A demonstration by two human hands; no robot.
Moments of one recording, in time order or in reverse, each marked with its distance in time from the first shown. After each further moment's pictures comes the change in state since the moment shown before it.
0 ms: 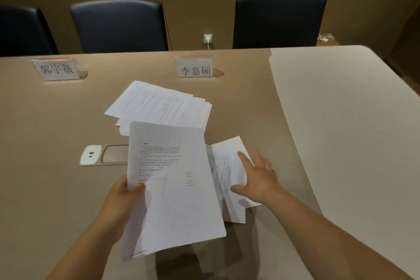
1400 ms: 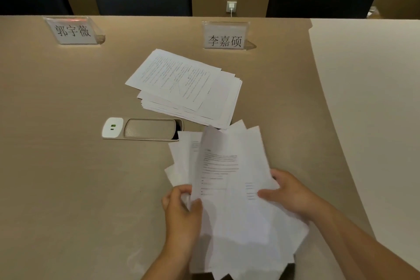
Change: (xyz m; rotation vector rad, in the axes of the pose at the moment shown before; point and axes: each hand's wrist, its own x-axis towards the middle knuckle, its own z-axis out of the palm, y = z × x) left_hand -0.028 -0.071 0.066 -0.122 0.156 -0.037; right_hand -0.018 -0.002 0.042 0.847 -0.285 0.057
